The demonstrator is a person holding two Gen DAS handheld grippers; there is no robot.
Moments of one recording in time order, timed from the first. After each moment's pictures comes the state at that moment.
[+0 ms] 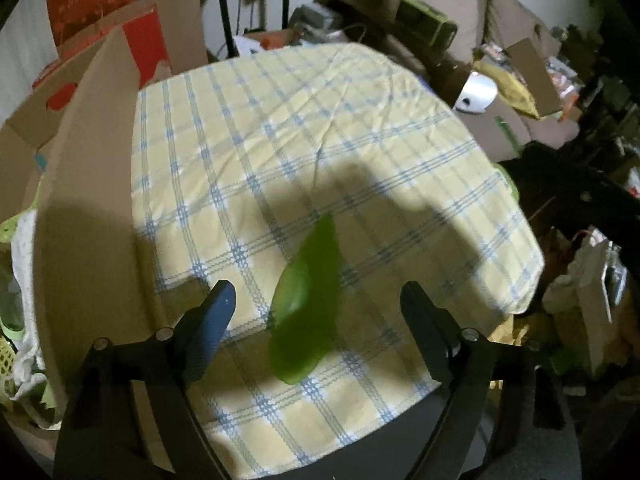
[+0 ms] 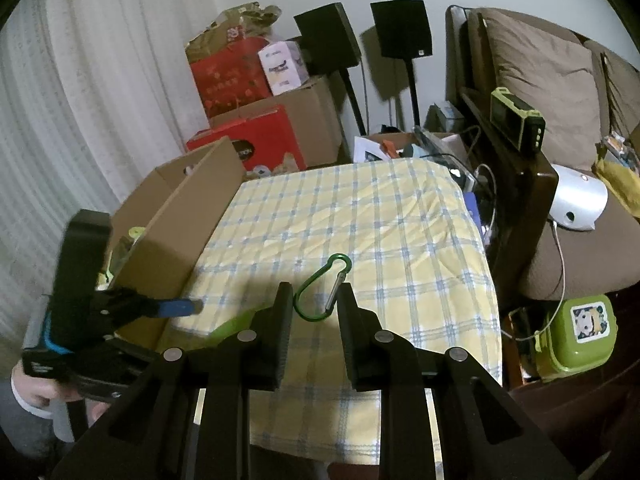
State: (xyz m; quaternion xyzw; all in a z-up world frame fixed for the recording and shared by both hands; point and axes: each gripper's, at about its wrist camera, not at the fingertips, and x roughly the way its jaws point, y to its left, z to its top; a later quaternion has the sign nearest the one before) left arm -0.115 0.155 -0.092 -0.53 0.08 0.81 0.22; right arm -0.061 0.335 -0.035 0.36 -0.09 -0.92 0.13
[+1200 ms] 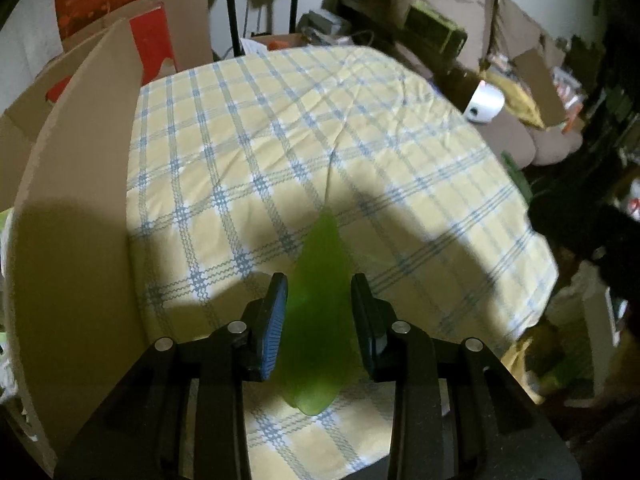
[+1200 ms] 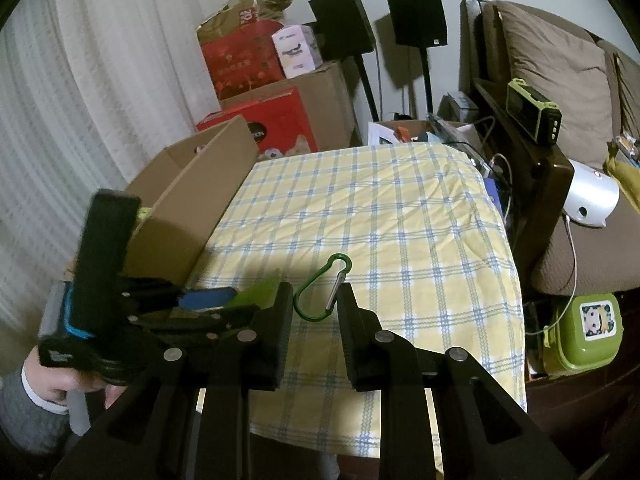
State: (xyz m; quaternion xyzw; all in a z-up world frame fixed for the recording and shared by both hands) left arm -0.120 0.151 -0.098 -0.52 0.05 0.83 0.22; right arm -0.060 0.318 -0.048 0.38 -0.07 -0.91 0.15
